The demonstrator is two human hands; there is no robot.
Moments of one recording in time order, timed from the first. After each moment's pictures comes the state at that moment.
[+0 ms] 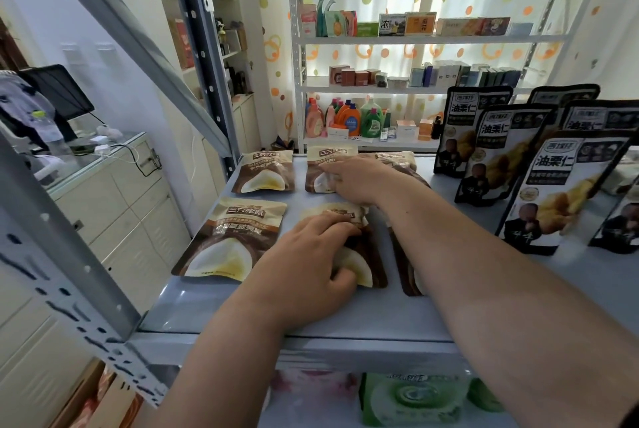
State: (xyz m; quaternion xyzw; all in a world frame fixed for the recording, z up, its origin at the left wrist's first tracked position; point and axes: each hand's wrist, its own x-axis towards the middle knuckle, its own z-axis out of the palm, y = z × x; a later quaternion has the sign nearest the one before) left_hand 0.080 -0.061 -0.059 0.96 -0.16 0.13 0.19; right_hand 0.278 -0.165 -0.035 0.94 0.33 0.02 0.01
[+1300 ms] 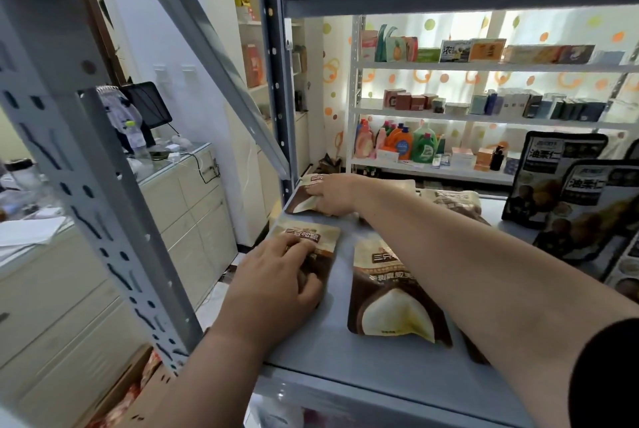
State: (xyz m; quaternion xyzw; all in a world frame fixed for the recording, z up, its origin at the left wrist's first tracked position) left_hand 0.066 0.021 -0.067 0.97 0.08 0.18 0.10; right_hand 0.286 -0.034 -0.012 0.90 0.41 -0.08 0.08
